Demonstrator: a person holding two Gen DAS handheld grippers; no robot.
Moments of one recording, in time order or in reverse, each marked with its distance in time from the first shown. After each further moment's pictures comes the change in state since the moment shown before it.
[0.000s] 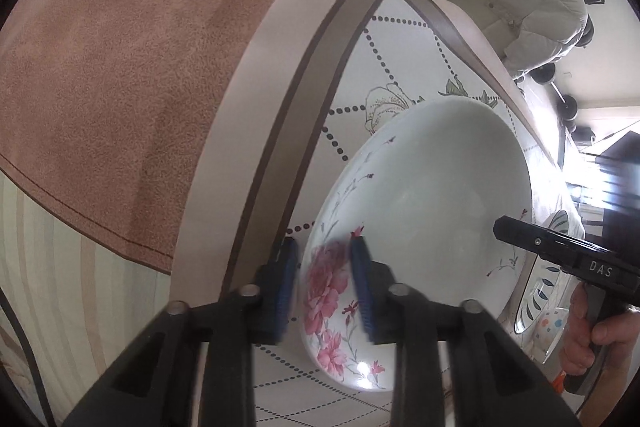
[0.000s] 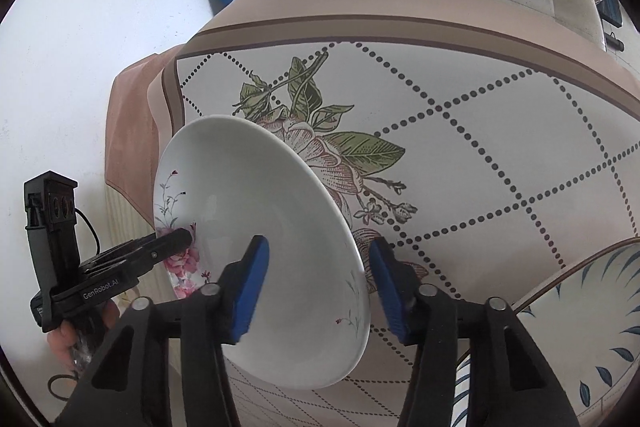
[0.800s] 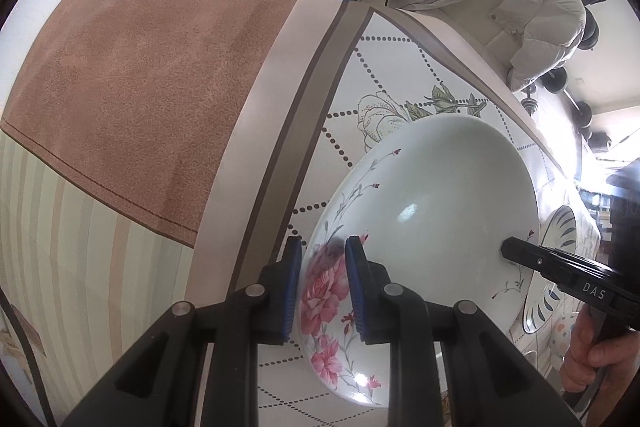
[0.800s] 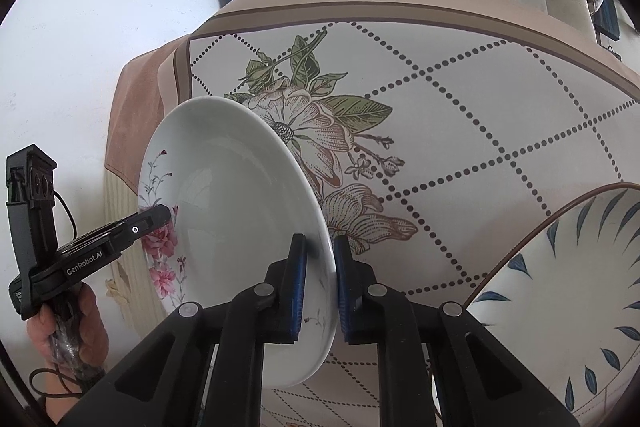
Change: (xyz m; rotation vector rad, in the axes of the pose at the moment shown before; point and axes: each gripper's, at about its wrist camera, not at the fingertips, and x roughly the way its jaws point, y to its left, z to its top) left arm -0.029 -0.016 -0.022 0.014 -0.101 0.085; right arm -0.017 -0.003 -0.044 -0.039 -0.079 0.011
